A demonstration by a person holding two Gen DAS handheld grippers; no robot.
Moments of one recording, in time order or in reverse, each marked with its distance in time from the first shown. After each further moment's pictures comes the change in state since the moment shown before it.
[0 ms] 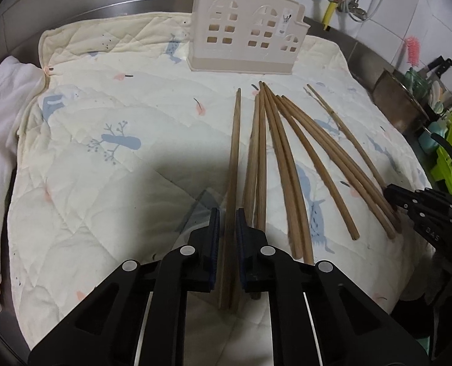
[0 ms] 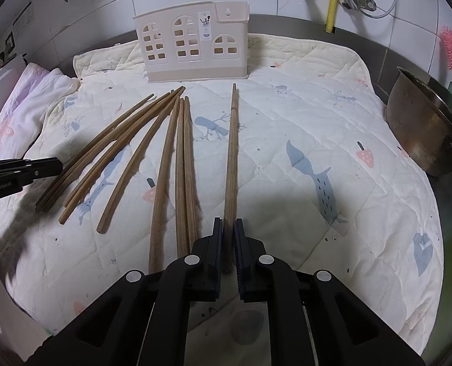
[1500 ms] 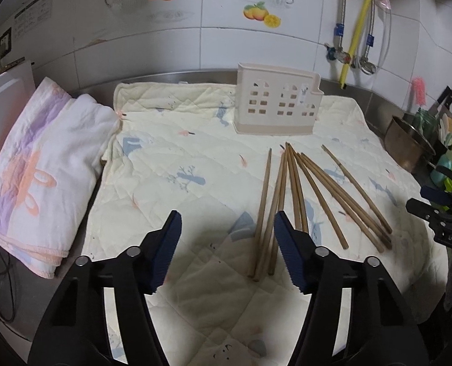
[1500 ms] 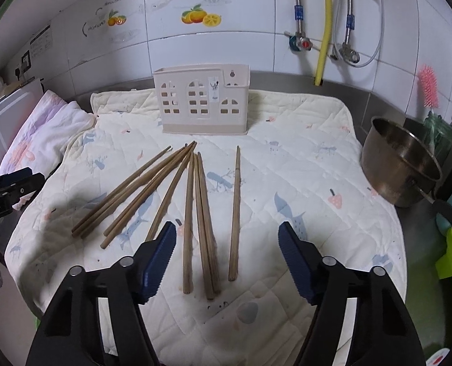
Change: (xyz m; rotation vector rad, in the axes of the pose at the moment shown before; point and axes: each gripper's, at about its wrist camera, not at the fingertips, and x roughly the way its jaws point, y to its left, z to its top) left arm -0.102 -0.006 -0.029 -0.048 -0.279 0.190; right arm -0.075 0.014 0.010 -0.013 -0.169 -0.024
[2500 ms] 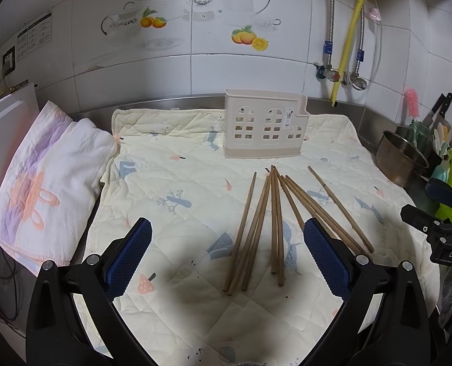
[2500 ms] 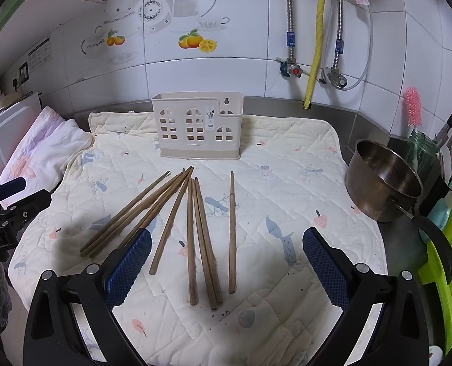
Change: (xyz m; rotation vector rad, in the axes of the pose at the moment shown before) left arm -0.026 -0.032 0.018 0.005 -0.082 0.021; right arm -0.034 0.010 0.021 0.005 -0.080 -0.050
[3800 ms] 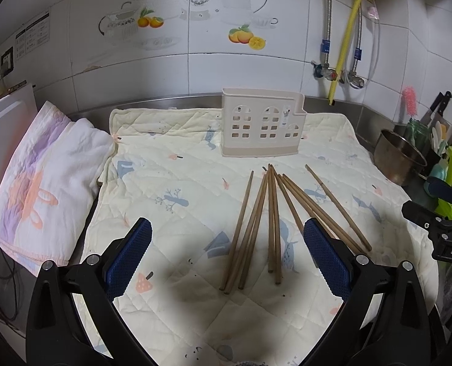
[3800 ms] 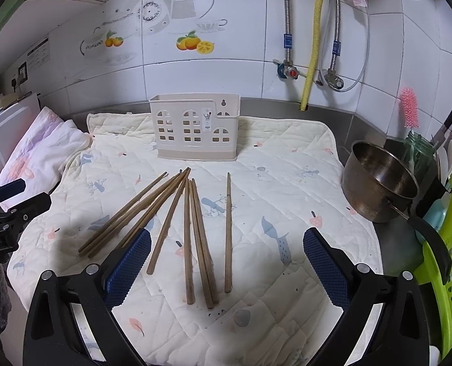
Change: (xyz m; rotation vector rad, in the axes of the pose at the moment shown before) left arm -0.001 -0.003 -0.002 0.004 0.003 -0.010; right arm -0.004 0.000 0.001 -0.001 -0.008 -0.013
